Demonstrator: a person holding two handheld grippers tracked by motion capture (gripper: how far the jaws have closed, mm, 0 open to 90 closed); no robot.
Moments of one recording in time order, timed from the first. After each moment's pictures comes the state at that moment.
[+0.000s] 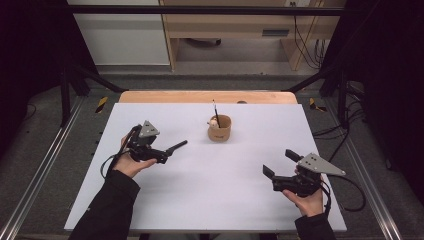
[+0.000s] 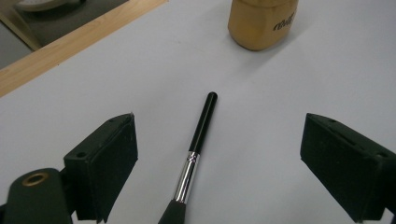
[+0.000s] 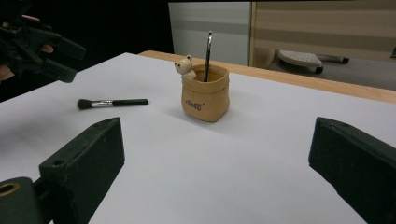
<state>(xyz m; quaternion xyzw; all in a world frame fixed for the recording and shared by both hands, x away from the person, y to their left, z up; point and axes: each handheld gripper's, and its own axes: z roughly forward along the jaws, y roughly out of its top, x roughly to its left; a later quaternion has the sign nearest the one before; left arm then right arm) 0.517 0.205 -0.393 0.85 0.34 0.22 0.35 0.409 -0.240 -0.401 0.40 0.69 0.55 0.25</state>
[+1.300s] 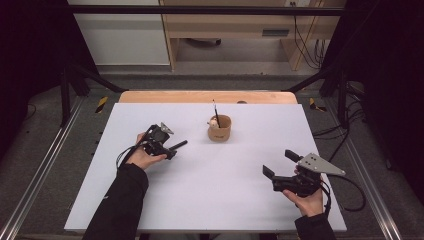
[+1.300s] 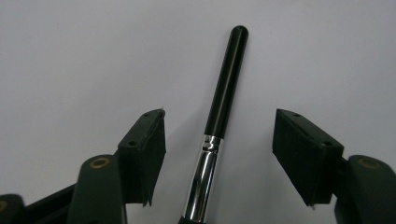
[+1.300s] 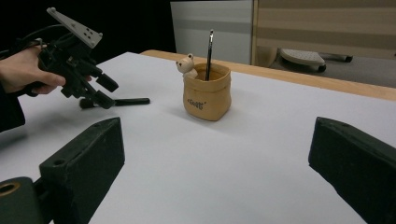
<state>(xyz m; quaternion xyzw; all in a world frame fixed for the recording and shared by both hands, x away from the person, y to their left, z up) 0.569 0.188 -0.446 0.89 0.36 0.16 0.22 0.410 -0.241 -0.402 0.40 0.69 0.55 0.25</state>
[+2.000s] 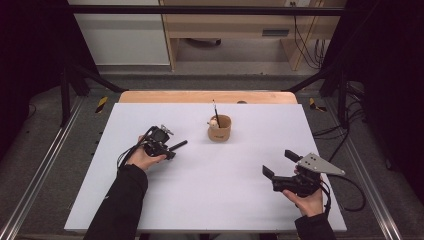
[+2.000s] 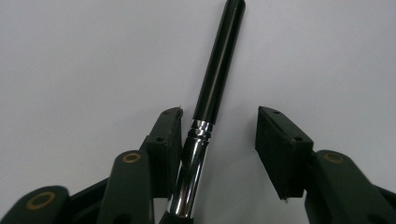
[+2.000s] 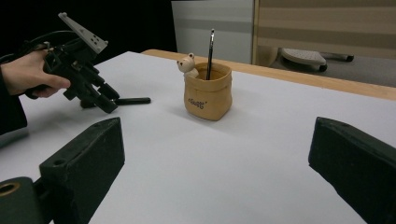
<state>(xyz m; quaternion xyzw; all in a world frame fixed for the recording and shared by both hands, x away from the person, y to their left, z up) 0.574 0.191 -0.453 0.90 0.37 0.11 0.21 0.410 -0.241 -0.402 0.40 0.69 0.55 0.25</state>
